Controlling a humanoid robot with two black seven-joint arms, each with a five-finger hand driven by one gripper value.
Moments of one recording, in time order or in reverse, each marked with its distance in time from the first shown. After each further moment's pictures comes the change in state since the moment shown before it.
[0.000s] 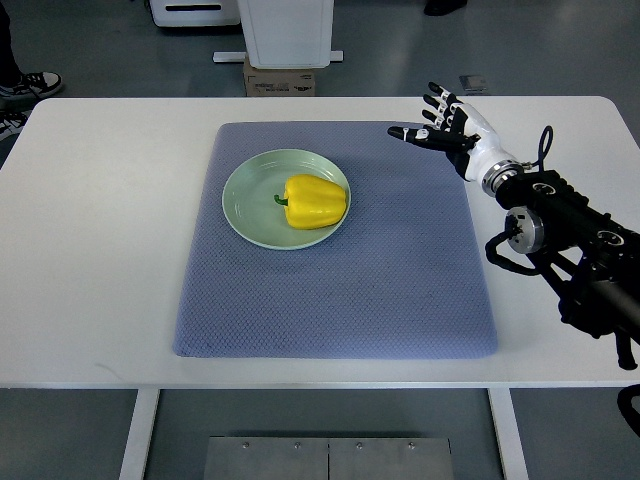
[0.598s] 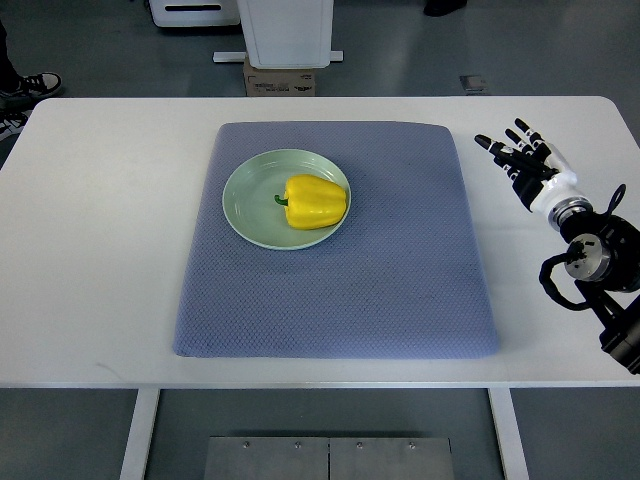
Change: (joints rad) left arm 0.000 0.000 0.000 0.000 0.000 0.000 0.000; right arm -0.184 -0.081 0.236 0.043 0.131 0.017 -0.003
